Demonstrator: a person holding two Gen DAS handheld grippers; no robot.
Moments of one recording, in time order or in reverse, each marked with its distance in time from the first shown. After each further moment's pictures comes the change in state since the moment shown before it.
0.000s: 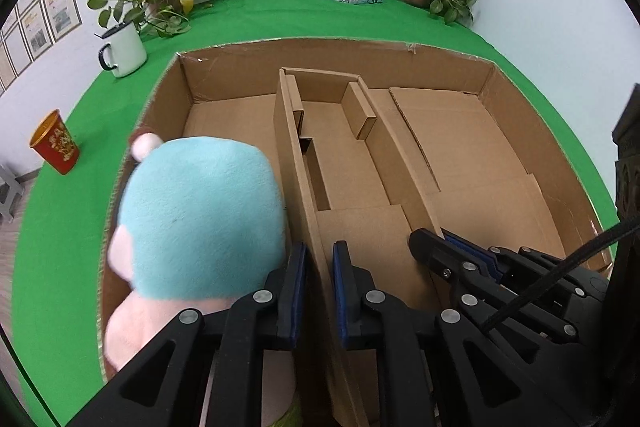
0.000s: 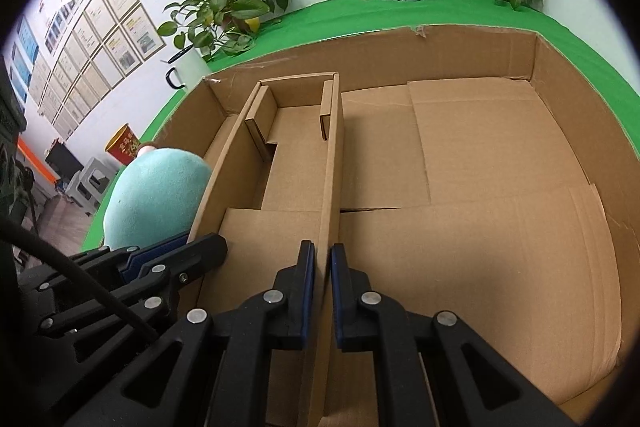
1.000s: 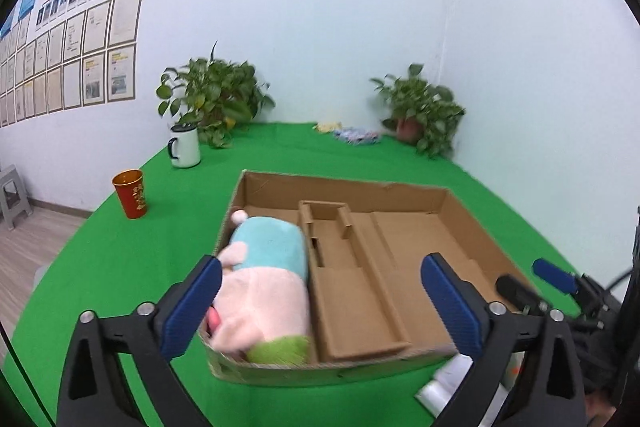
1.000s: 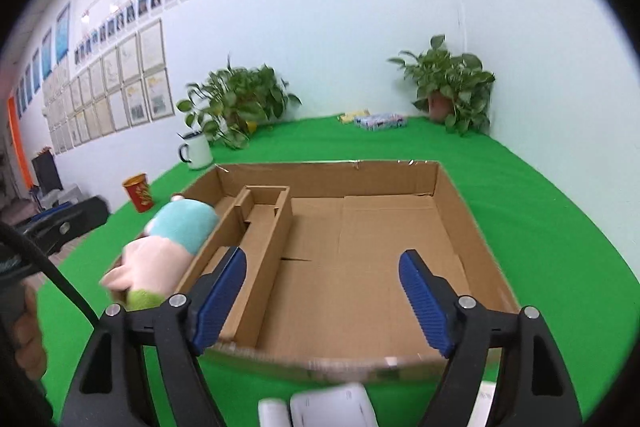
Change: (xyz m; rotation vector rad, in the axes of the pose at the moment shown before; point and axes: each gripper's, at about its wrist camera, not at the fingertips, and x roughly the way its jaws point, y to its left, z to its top) left arm -0.204 -0.008 -0.100 -0.100 -0.536 -0.004; right arm -0.161 -0.015 -0.072 -0.174 -0.460 -0.130
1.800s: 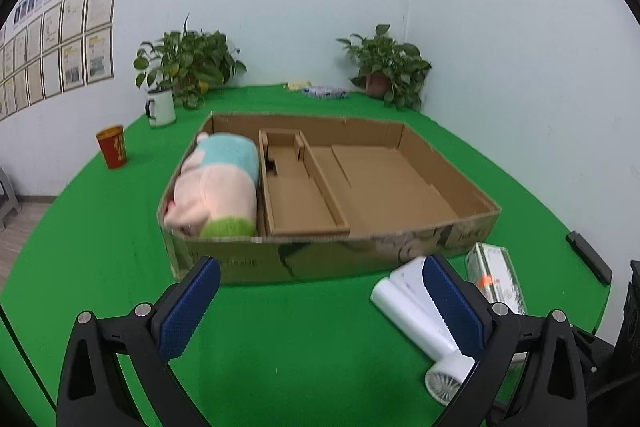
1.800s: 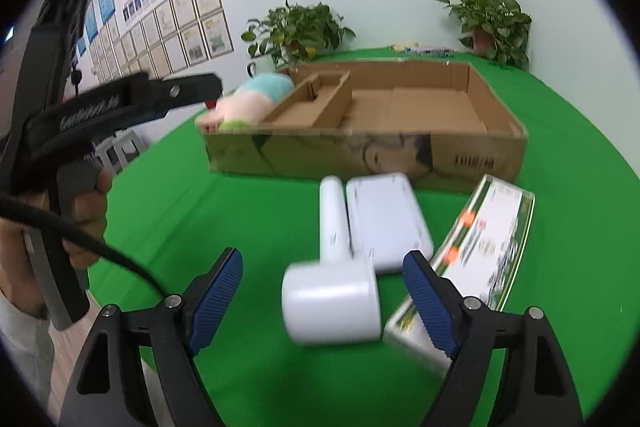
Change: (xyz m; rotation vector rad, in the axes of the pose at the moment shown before) left arm -0.042 -0.060 -0.094 0.055 0.145 -0.053; right arm -0.076 0.012 -0.123 -0.050 0.256 0.182
